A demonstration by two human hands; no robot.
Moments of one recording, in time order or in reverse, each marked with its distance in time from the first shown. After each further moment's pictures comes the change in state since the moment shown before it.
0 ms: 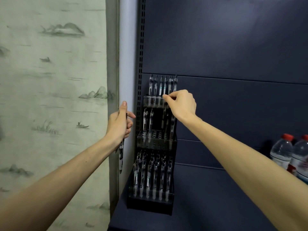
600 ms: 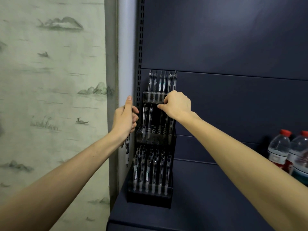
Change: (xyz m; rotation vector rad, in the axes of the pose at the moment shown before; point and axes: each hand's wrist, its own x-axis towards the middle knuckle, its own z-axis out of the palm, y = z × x) left_hand -0.008 0.005 0.019 -0.003 -0.010 -0.007; right_hand -0.005 -0.006 0.007 -0.372 -0.229 -0.046
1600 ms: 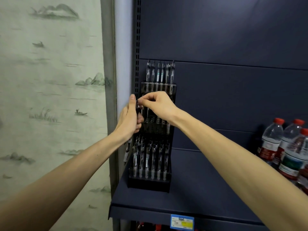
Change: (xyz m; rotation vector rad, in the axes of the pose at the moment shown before) left_hand -0.030 -0.014 0.003 0.165 -0.137 -0.018; right_hand -0.051 -0.030 0.009 0.871 -0.228 -0.157
